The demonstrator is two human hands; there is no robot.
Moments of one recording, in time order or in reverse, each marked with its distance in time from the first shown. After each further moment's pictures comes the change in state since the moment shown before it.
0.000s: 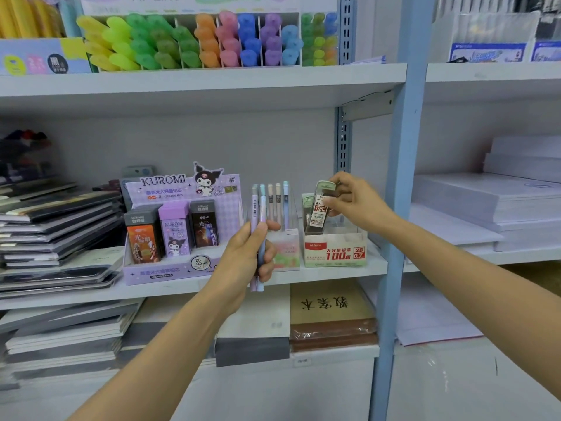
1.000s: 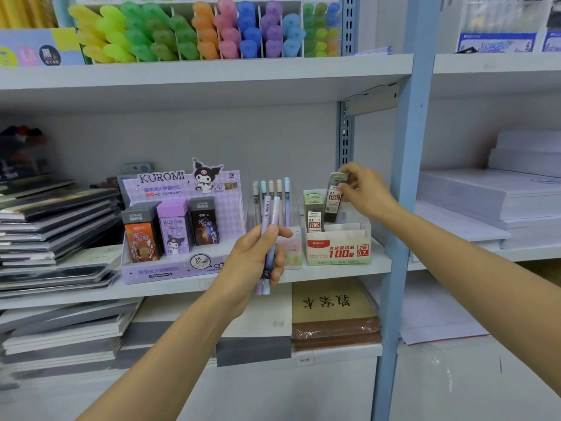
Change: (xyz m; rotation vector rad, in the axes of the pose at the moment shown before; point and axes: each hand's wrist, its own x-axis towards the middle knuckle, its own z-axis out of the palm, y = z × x) left_hand 0.001 -0.008 0.001 0.036 -0.072 -0.001; right_hand 0.027 0.023 -0.006 -0.297 0.151 0.027
